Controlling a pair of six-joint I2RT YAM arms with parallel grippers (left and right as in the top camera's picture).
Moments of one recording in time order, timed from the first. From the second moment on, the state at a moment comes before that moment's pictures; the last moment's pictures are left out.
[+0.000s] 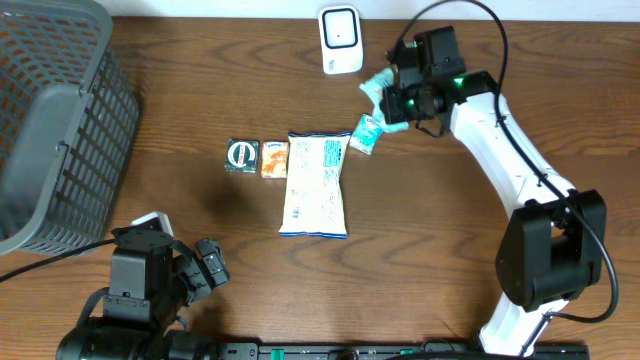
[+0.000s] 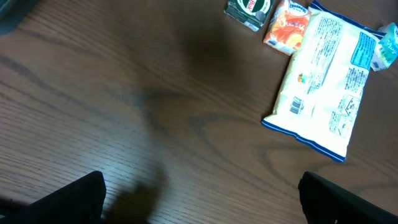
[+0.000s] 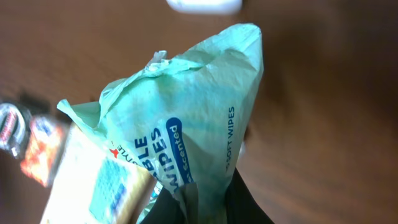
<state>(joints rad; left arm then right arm) -0.16 0.60 0.88 -1.27 -0.05 -0.56 0.28 1.93 1.59 -0.64 -0.22 0.08</state>
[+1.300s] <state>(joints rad) -0.16 0.60 0.88 -1.27 -0.05 -0.56 0.38 2.52 2.23 -0.22 -0.04 -0.08</state>
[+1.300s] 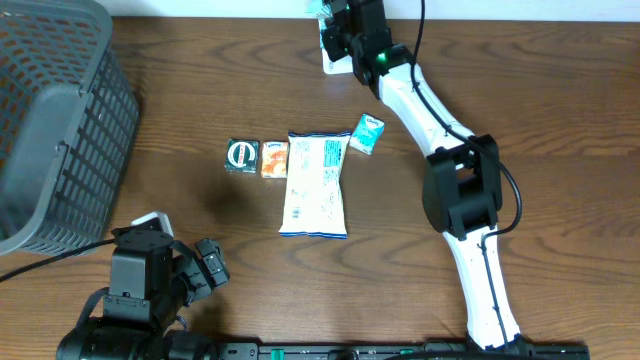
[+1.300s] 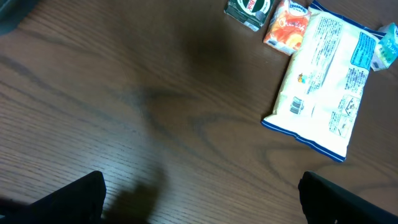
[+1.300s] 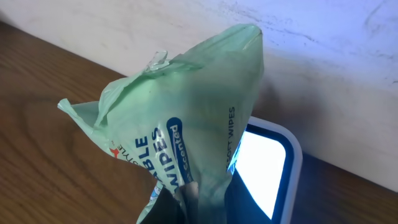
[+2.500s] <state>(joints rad) -0.16 0.60 0.88 -1.27 -0.05 -0.56 -0.15 2.39 2.24 -0.91 0.26 -0.15</state>
